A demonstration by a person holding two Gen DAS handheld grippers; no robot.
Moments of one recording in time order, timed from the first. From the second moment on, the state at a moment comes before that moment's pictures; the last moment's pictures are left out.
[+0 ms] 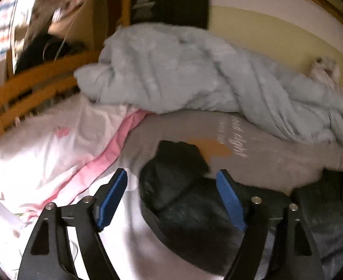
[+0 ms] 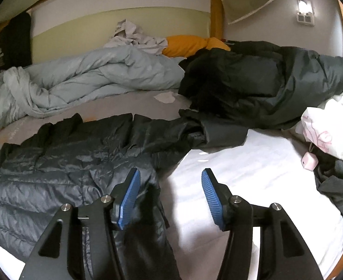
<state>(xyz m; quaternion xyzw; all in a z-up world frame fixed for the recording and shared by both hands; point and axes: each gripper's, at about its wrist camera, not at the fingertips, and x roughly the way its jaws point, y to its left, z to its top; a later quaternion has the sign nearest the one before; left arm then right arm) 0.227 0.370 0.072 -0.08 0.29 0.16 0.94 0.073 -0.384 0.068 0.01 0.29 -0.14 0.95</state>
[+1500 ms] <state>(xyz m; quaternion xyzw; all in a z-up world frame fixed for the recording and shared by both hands) 0.098 0.016 0.028 0.03 0.32 -0.16 0.93 0.055 -0.365 0.071 0.05 0.29 -0.05 0.95</state>
